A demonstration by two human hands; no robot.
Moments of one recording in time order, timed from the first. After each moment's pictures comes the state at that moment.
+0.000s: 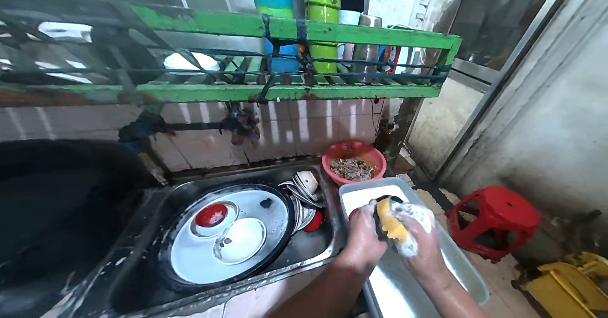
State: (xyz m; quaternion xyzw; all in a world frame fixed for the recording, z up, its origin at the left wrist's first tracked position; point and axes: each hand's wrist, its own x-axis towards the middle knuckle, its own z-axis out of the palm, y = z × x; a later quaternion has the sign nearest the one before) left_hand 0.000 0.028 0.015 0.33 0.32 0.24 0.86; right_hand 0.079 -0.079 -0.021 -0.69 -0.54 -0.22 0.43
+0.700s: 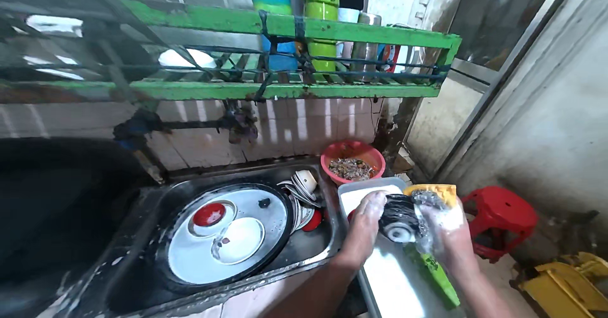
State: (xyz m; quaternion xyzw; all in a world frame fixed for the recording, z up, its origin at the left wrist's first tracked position) left_hand -0.017 0.036 0.010 0.63 0.17 0.28 0.70; right_hand 0.080 -0.088 0.043 -0.71 -0.28 0.06 0.64
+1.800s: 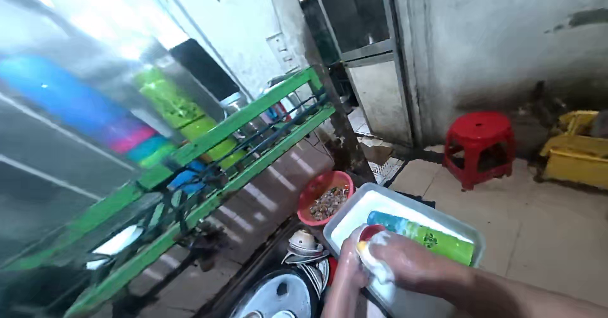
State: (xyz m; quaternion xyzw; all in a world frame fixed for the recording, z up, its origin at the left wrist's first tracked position) left_hand 0.016 0.037 0.006 0.58 0.28 0.11 0.76; right_hand 0.066 -0.100 0.019 -0.77 -0.53 0.15 0.33
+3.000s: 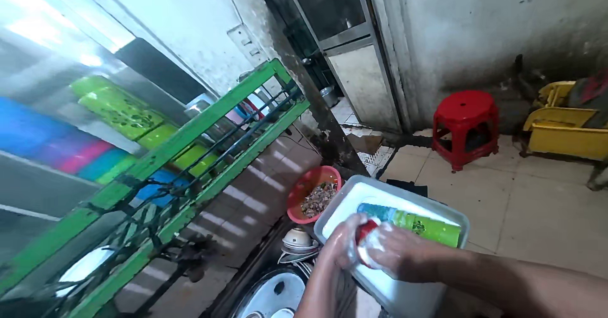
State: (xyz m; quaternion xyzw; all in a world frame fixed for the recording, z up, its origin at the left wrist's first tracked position) left_hand 0.038 0.051 0.020 0.68 0.24 -0.09 0.69; right_hand 0.074 -0.114 -0.029 -0.73 -0.61 -0.04 0.31
